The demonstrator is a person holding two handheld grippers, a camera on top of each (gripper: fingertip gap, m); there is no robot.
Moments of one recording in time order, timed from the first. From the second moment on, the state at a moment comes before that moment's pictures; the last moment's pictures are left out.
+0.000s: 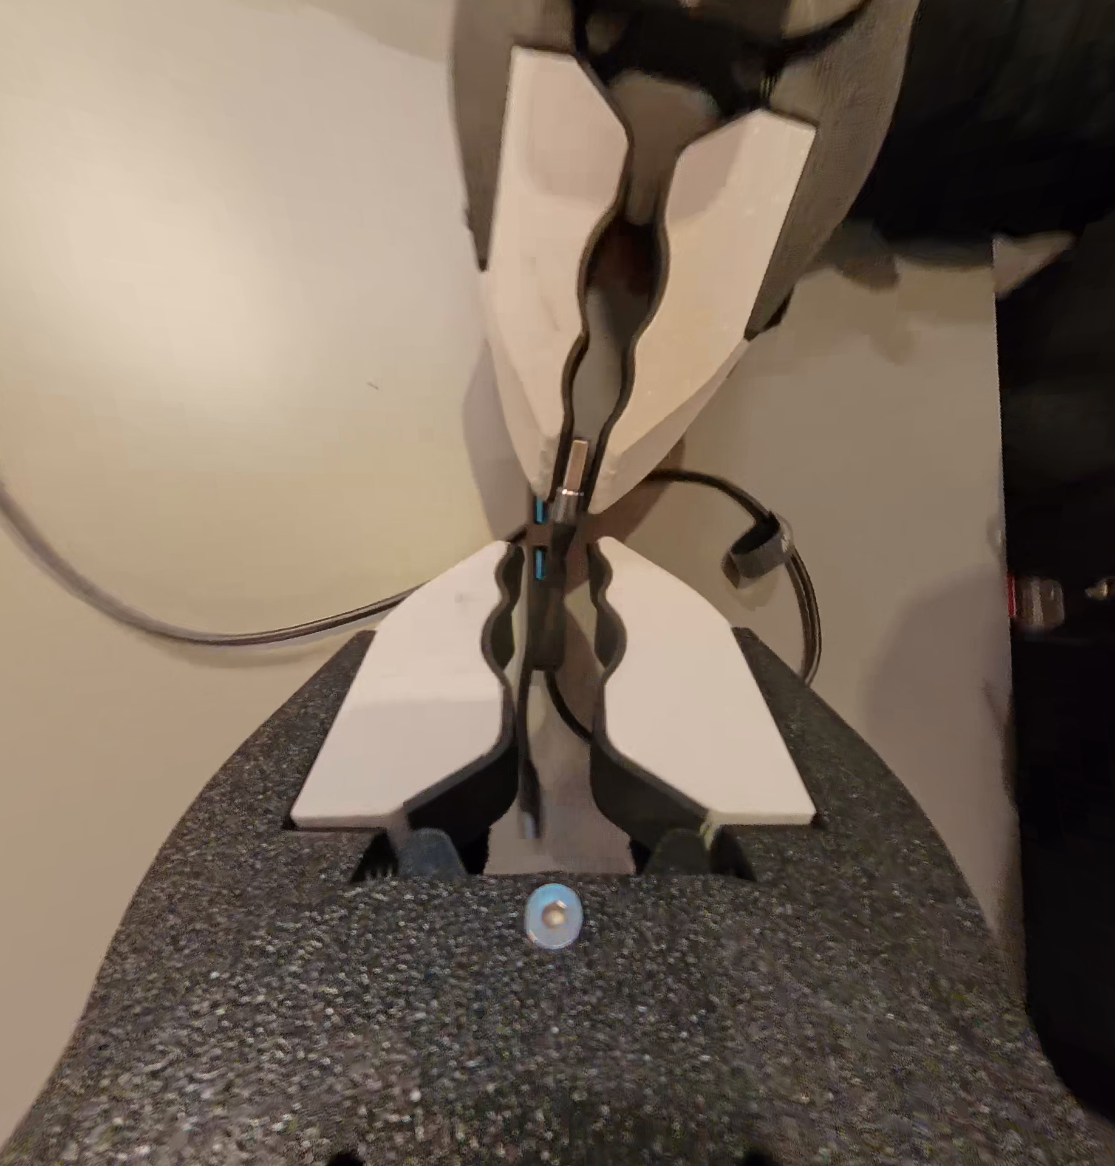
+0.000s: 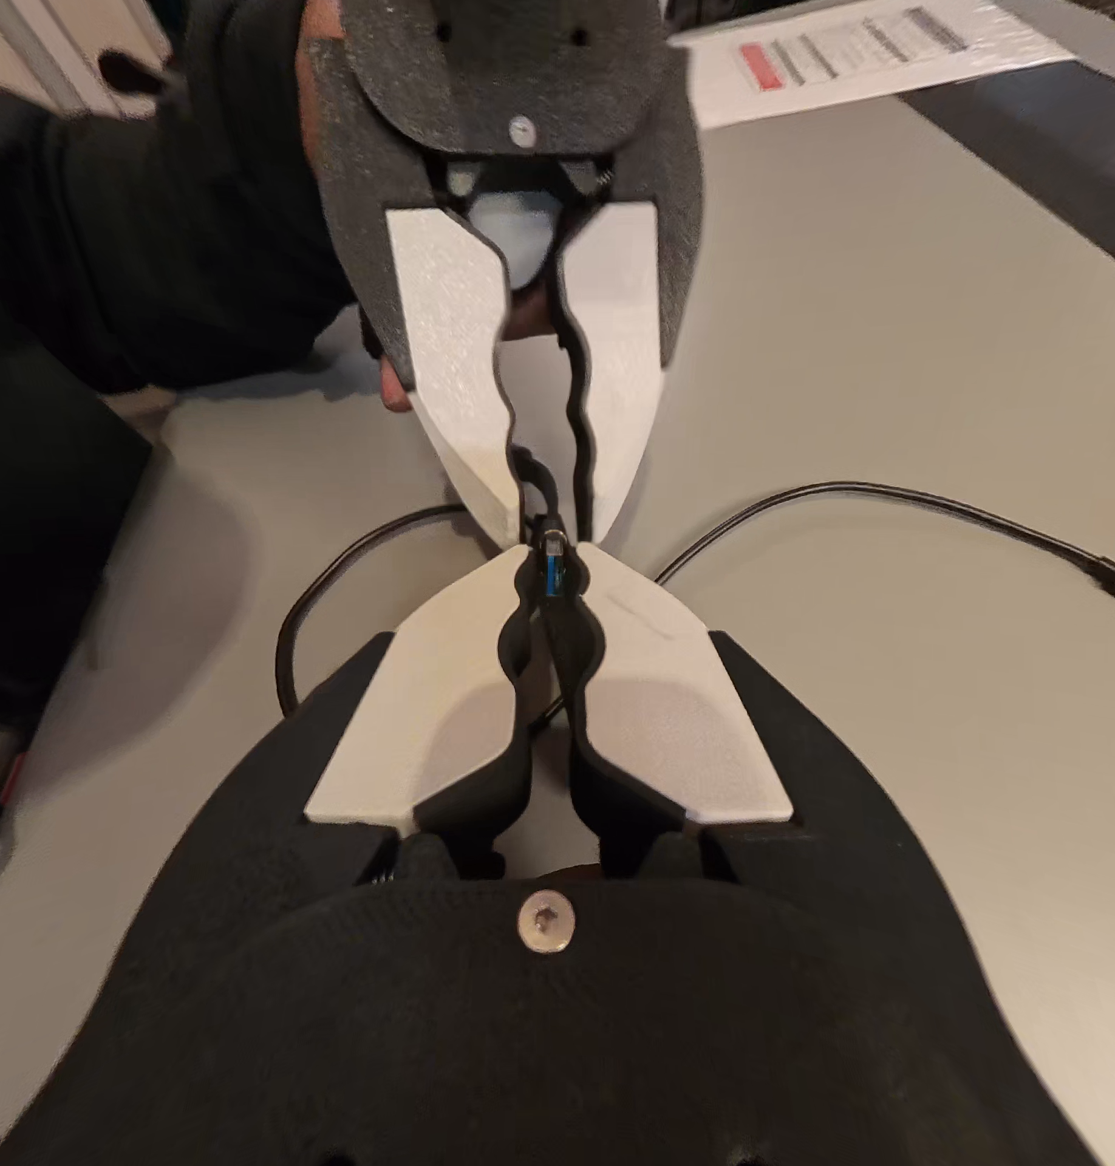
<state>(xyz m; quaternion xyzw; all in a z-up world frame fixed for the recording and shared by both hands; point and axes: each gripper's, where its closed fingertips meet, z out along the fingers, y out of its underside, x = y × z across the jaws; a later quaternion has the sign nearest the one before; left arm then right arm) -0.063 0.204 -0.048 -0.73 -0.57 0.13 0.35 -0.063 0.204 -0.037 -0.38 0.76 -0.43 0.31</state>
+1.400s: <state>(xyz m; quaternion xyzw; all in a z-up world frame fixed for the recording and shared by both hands) -0.078 0.172 0.026 -0.38 -0.56 0.27 0.69 -0.080 0.180 0.008 -0.17 0.70 -0.50 0.48</state>
